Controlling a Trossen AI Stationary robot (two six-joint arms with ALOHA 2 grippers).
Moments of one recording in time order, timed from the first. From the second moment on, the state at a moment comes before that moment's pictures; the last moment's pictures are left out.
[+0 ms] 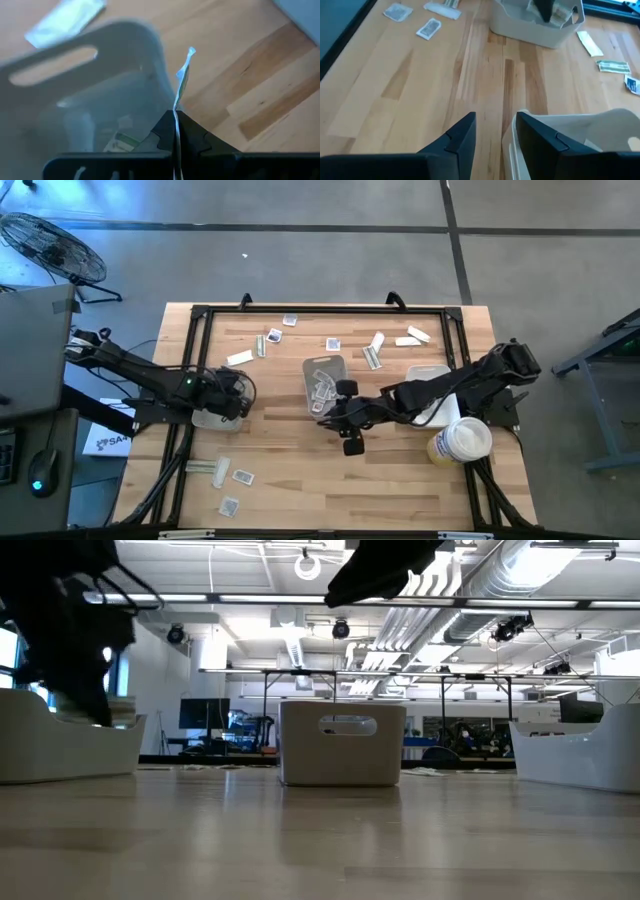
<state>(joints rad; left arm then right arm) -0.31 0.95 0.53 -0.85 -0.50 -1.30 0.27 1.63 1.19 -0.25 0.20 0.03</state>
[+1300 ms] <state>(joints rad) -0.31 0.94 0.67 -1.08 -0.59 -1.28 0.27 1.63 1.20 -0.21 0.19 0.16</state>
